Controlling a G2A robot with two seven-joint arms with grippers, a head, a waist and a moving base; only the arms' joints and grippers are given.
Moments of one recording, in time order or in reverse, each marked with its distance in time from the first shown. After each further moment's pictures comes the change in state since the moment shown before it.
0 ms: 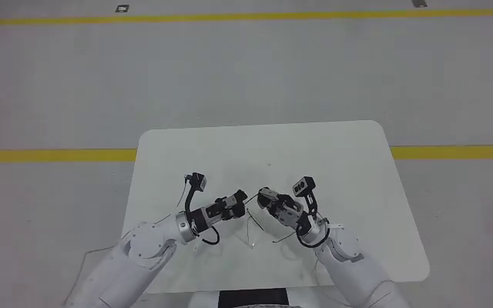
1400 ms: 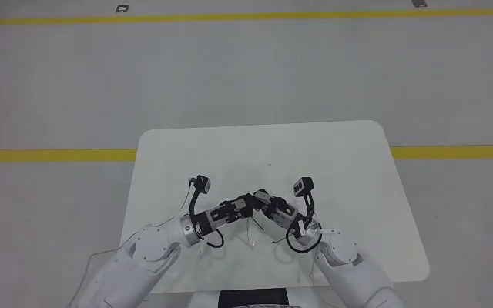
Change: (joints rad) left arm 0.009 -0.022 0.012 -0.001 0.031 -0.009 0.010; right arm -0.031 -0.007 0.008 -0.067 -0.253 -0.016 -0.132
